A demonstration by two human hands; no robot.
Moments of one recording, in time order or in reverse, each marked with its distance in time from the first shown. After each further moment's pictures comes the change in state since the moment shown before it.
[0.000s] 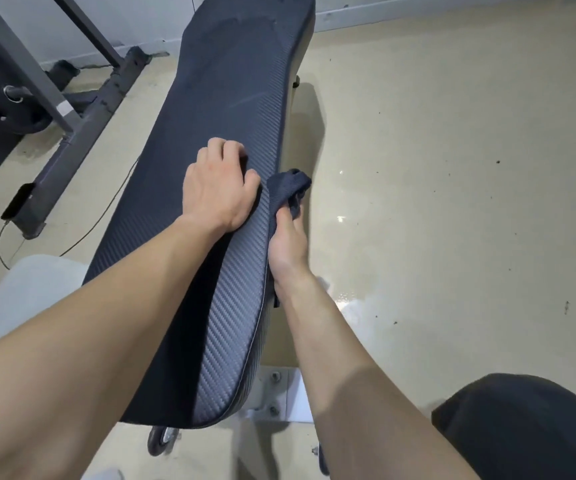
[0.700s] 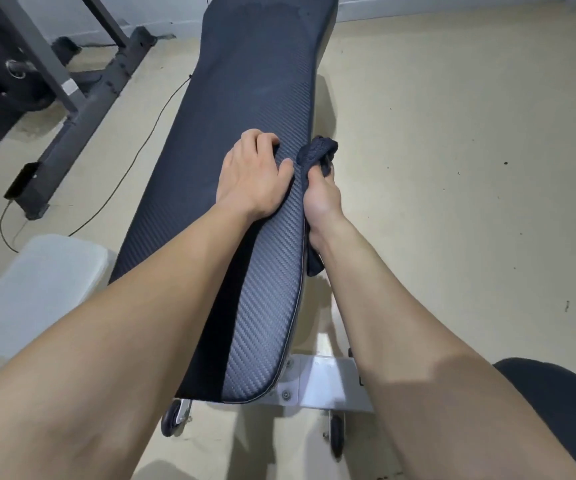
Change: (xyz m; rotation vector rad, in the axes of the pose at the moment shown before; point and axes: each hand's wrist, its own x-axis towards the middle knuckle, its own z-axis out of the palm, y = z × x) left_hand -0.006 -0.006 0.002 -0.161 -0.061 0.015; right_hand 0.025 -0.031 0.016 -0.140 0.050 0.059
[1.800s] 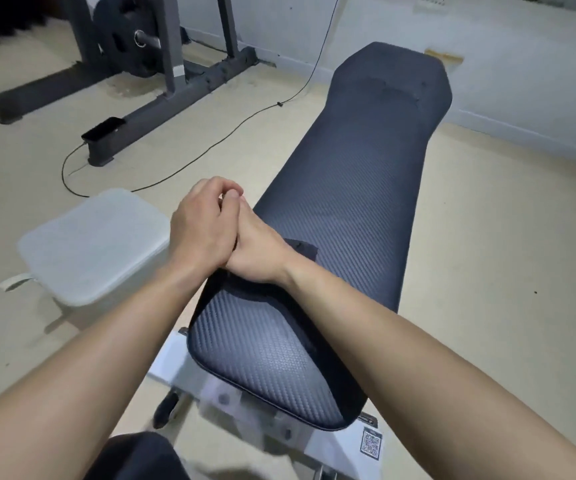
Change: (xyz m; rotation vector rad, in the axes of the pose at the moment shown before) left_hand -0.124 -0.146 -0.109 -0.382 0.368 -0.502; right_hand -0.095 0.032 0.174 -1.126 -0.951 -0.594
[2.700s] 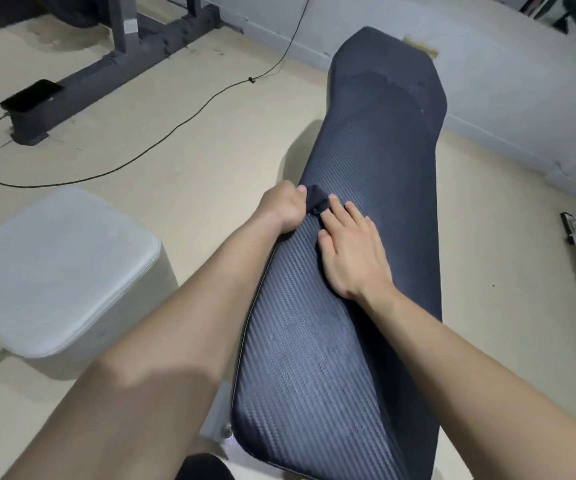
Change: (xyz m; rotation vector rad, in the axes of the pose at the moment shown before) left_hand 0.117 0.005 0.089 -0.156 -0.677 -0.273; right_hand 0.017 0.074 -0.038 -0.711 0.236 0.476
